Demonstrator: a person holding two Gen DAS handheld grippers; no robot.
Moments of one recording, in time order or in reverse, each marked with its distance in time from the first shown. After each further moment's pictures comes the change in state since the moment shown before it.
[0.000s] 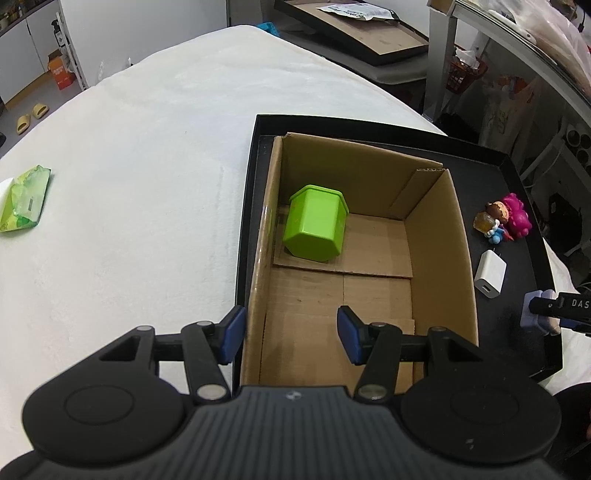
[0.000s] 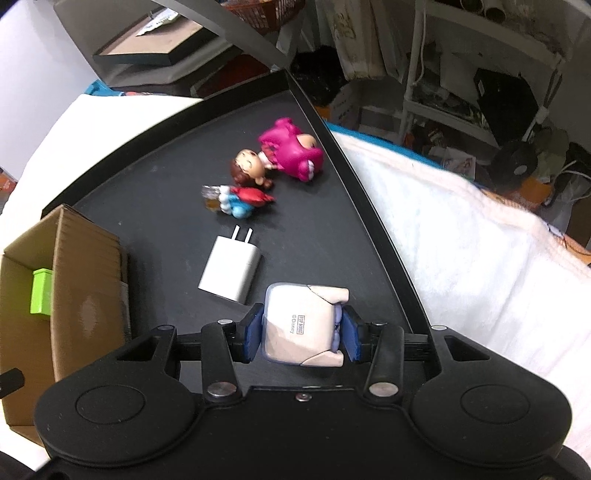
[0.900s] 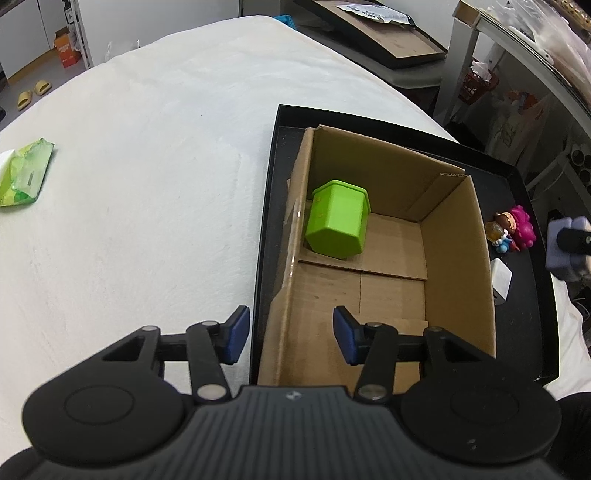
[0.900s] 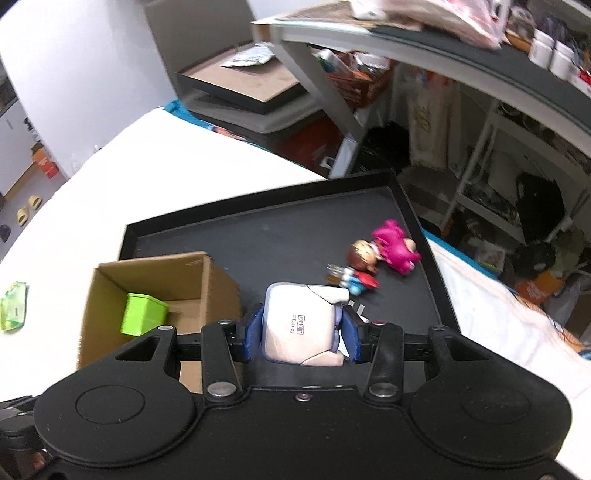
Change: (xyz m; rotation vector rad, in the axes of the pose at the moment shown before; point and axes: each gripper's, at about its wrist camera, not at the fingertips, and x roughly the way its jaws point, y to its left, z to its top) left arm 0.006 0.025 -0.003 -0.065 0.013 -0.038; right arm -0.070 0.106 0.021 -0.209 -0.153 0.036
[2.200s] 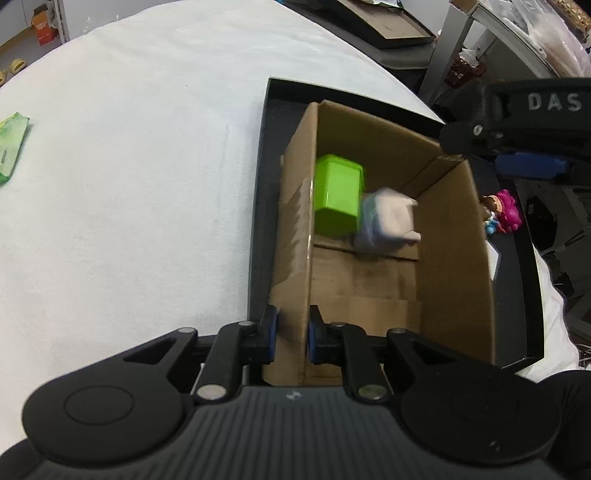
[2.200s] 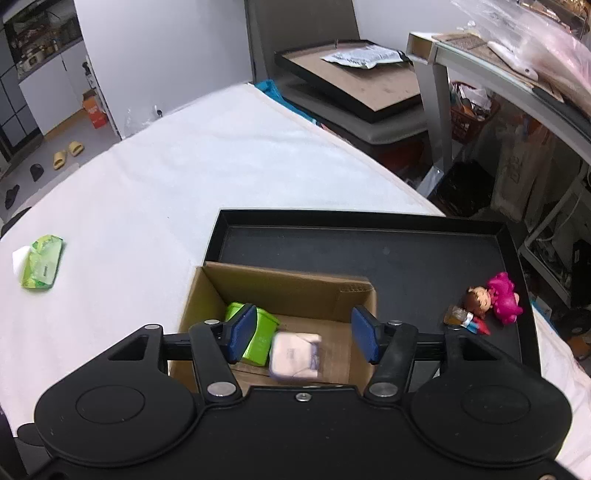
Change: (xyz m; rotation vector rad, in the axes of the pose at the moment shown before) left arm 0.013 0.020 -0.001 0.005 0.071 -0.094; right arm 0.020 0.118 0.011 -0.198 0.007 0.070
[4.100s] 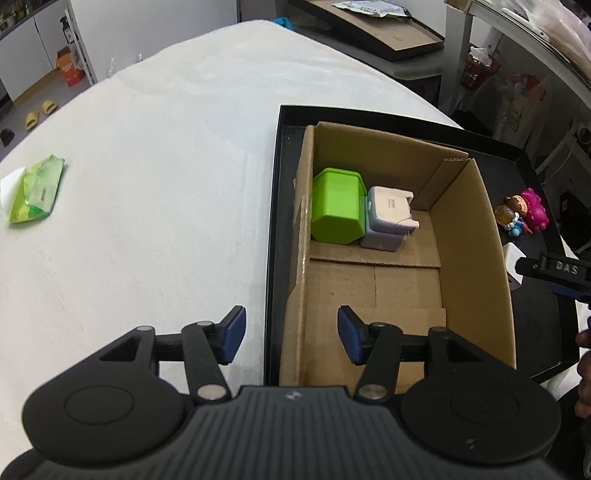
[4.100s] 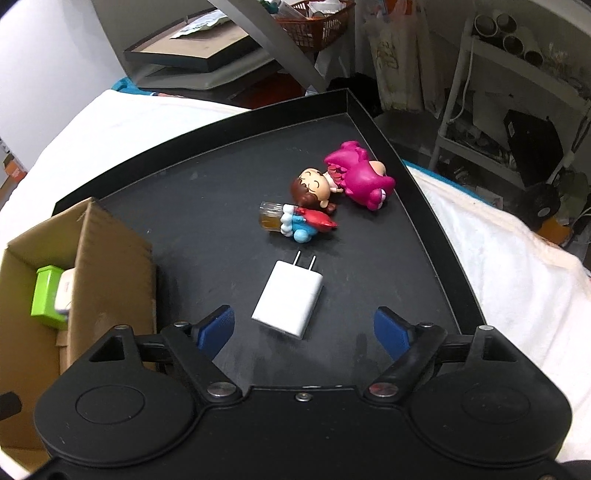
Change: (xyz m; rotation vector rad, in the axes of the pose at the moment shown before) left arm -0.015 -0.029 -0.009 0.063 -0.086 0.171; right arm 0.058 -0.166 -0.092 0.326 0.055 -0.102
